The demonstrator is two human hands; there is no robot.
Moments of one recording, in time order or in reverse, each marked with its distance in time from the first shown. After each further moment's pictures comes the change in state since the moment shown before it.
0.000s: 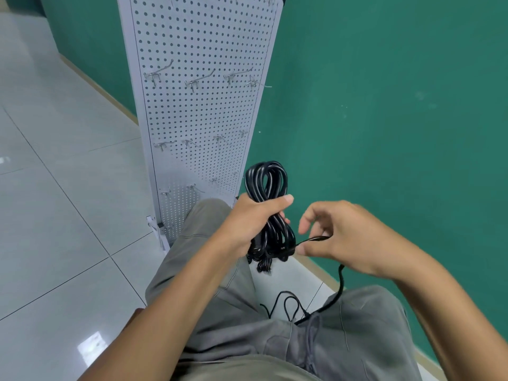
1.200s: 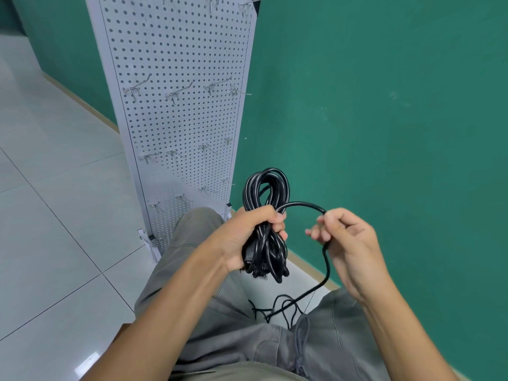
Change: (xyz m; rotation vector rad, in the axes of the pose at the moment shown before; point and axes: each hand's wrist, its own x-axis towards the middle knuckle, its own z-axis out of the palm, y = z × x) left_hand -0.014 0.008 0.009 -0.307 -0.399 -0.273; right_hand -0.013 0.051 0.041 1.248 0.515 -0.064
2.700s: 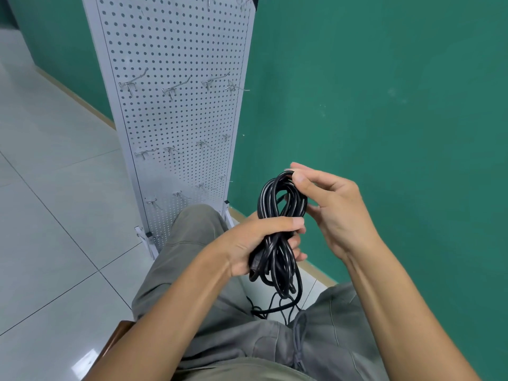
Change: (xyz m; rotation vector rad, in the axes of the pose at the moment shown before) left_hand -0.002 -0.012 0.012 0.110 -0.180 -0.012; right_hand 0.032 -0.033 0.044 -0.189 0.016 0.044
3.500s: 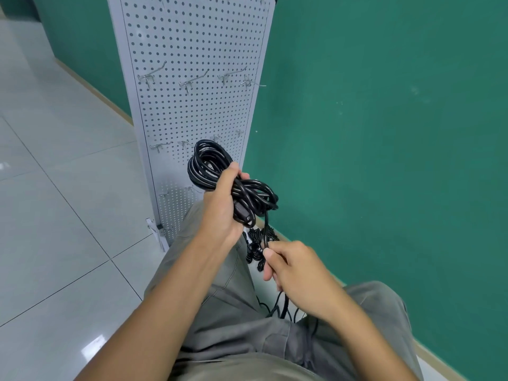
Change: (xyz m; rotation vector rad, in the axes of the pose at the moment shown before) left_hand 0.001 0.024 -0.041 -0.401 0.691 0.518; right_hand -0.053 0.067 0.026 -0.828 -0.381 0.040
